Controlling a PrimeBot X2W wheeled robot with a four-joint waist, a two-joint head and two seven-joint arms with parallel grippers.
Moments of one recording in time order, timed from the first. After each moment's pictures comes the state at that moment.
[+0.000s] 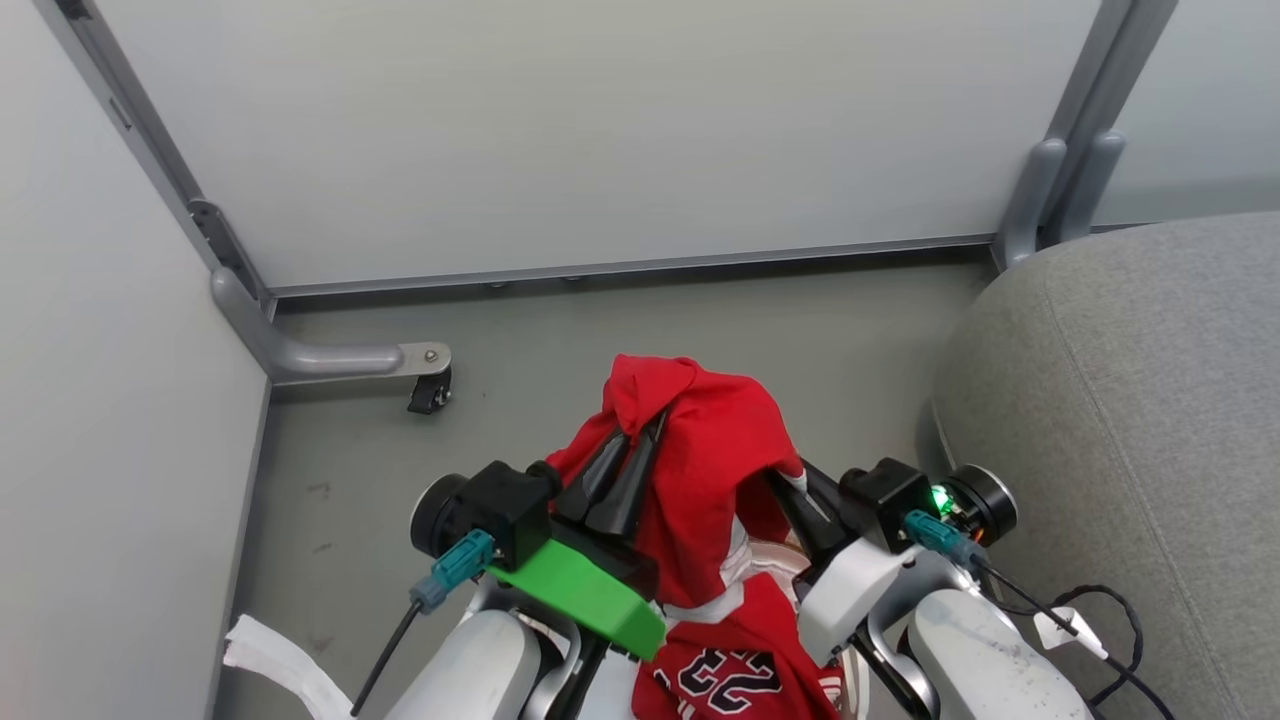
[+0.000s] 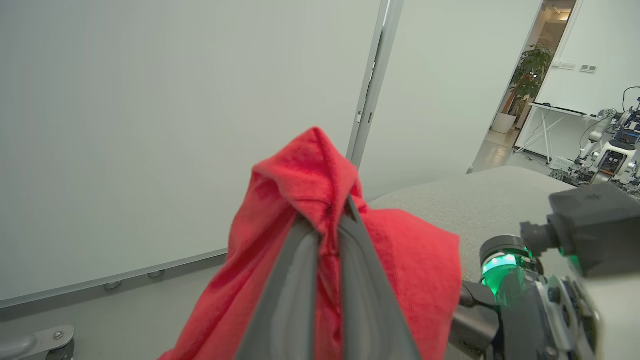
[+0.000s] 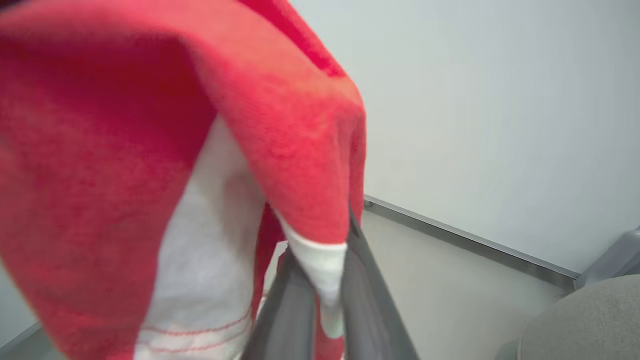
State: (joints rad) left arm -0.30 0.05 -0.60 0.25 -0.45 -0.13 -0.26; right arm -0.35 -0.05 0.44 0.48 0.14 0.13 -0.26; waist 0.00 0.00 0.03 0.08
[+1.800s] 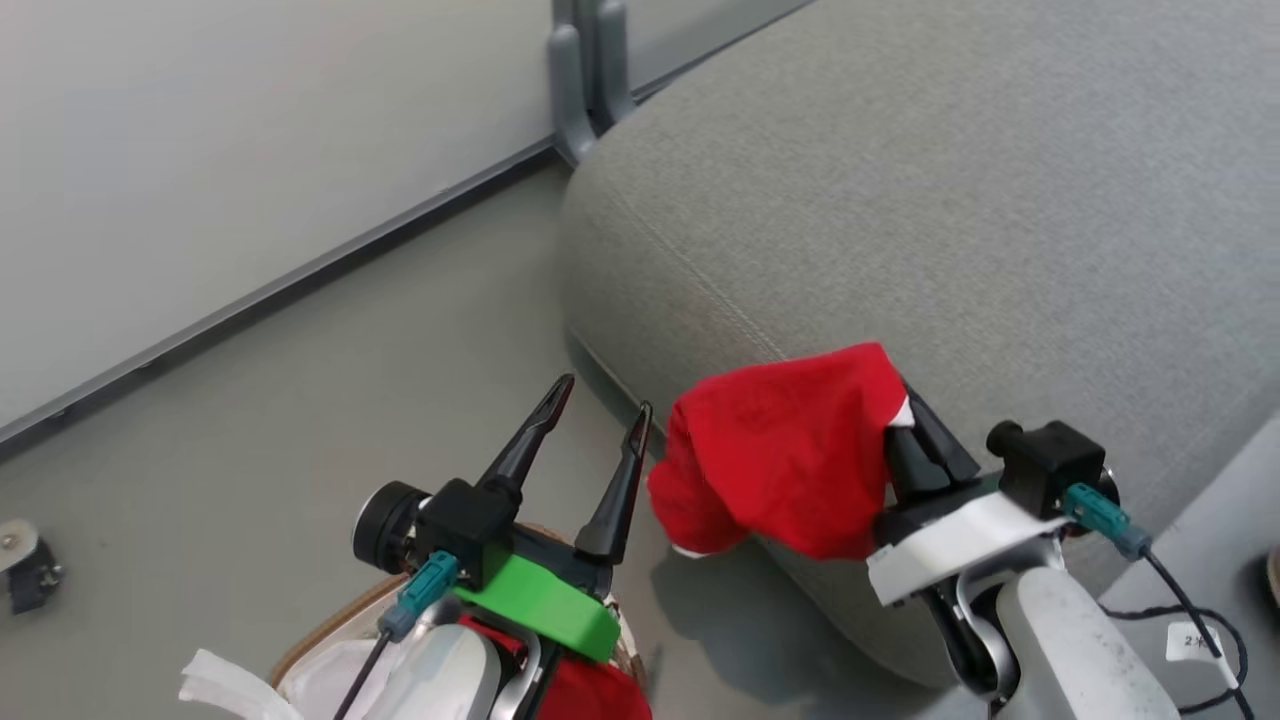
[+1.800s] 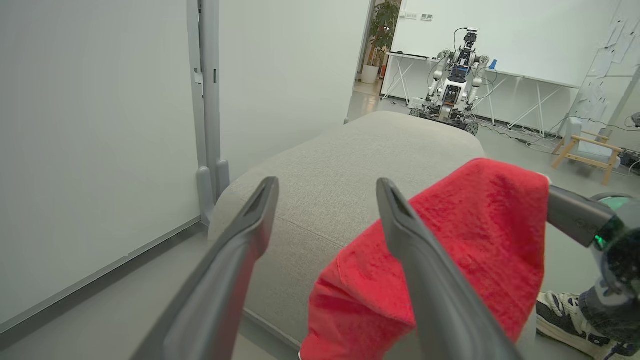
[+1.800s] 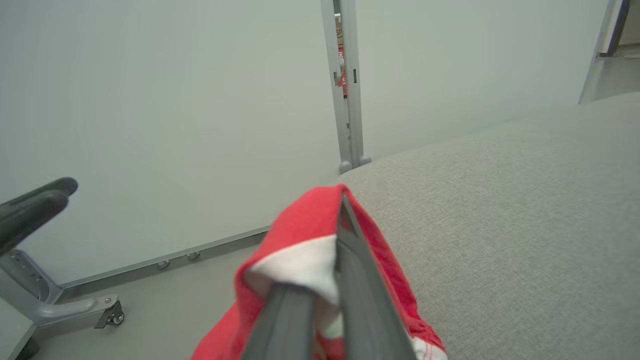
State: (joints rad) left arm -0.24 0.06 -0.49 0.21 -0.30 -0.13 -0.26; right arm -0.24 -0.05 0.23 0.22 0.30 0.13 -0.26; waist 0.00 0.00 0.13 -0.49
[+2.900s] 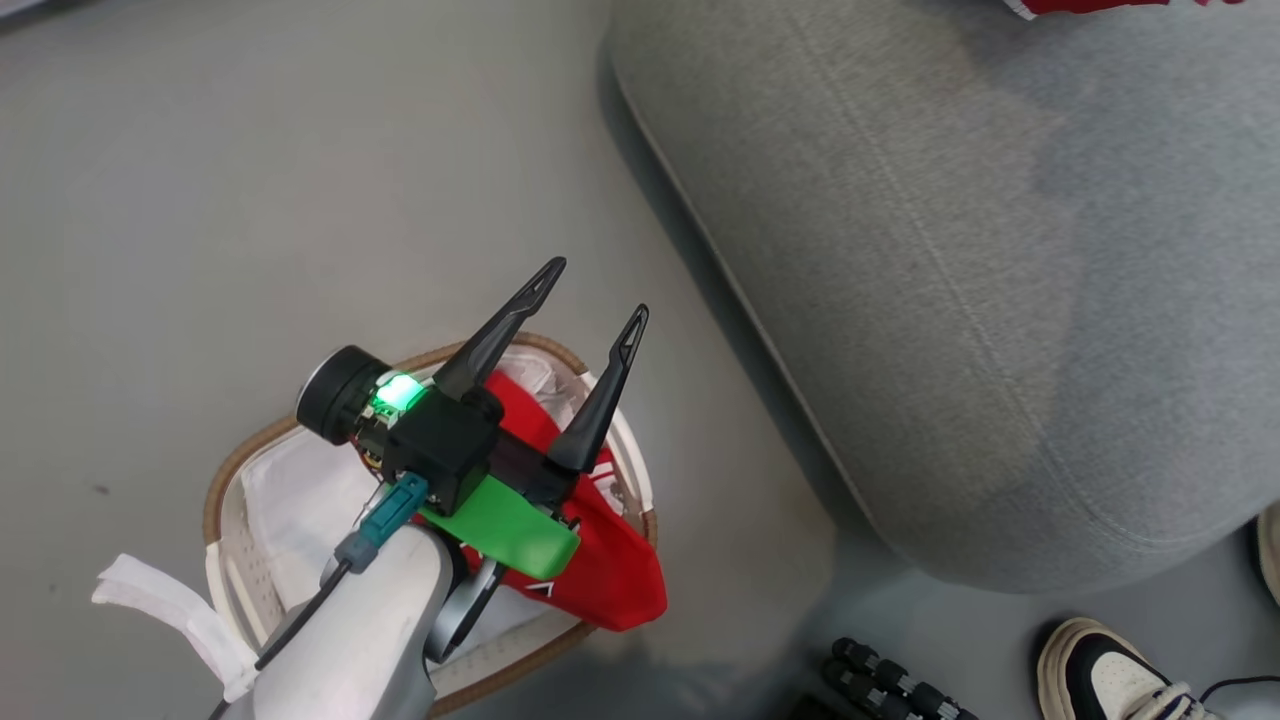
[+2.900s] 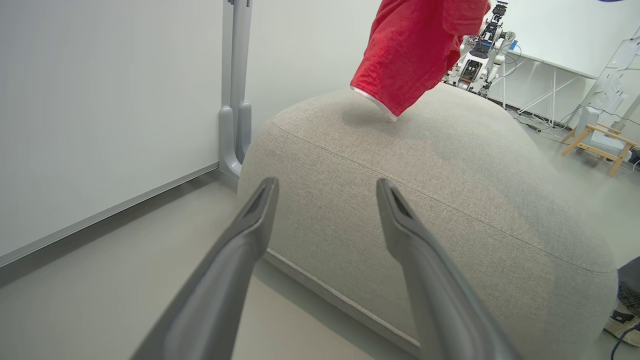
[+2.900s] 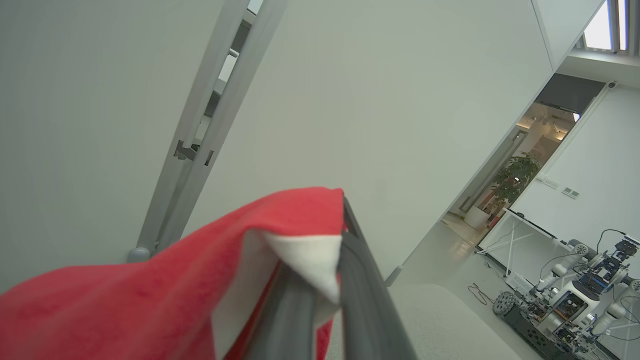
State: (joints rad) left arm -0.44 0.23 -0.60 0.13 -0.29 -0.13 -0.26; right arm -1.10 -0.40 -0.15 0.54 -0.03 0.13 -0.26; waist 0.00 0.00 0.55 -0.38
